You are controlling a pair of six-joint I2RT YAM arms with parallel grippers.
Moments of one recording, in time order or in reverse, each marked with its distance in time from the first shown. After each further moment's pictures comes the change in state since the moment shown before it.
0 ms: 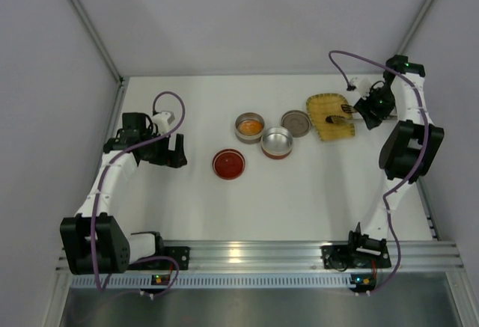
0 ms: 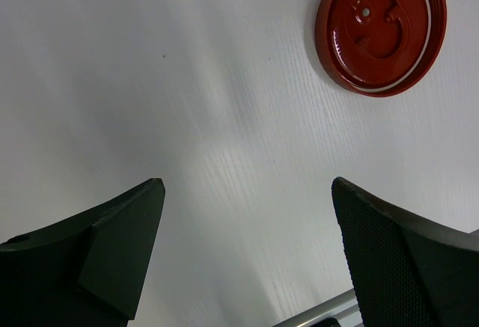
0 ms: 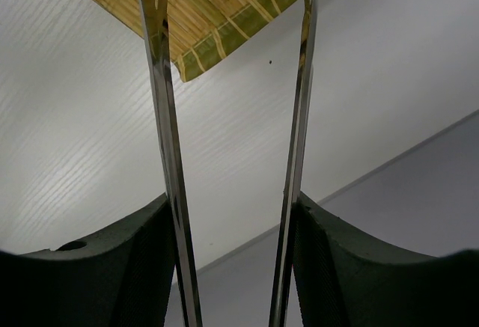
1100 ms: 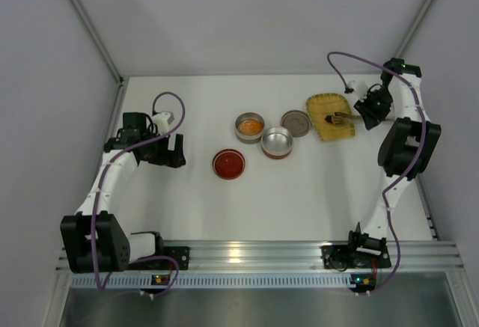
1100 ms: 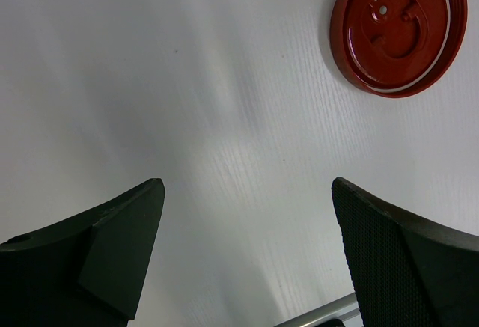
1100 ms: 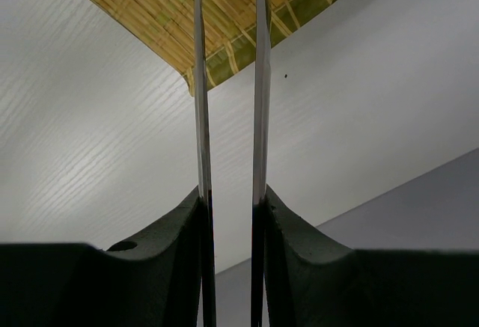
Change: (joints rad) left arm 0.000 0.010 0.000 0.000 -0.035 -0.001; right arm 0.001 0.060 0.019 -0.014 -0.023 -0.014
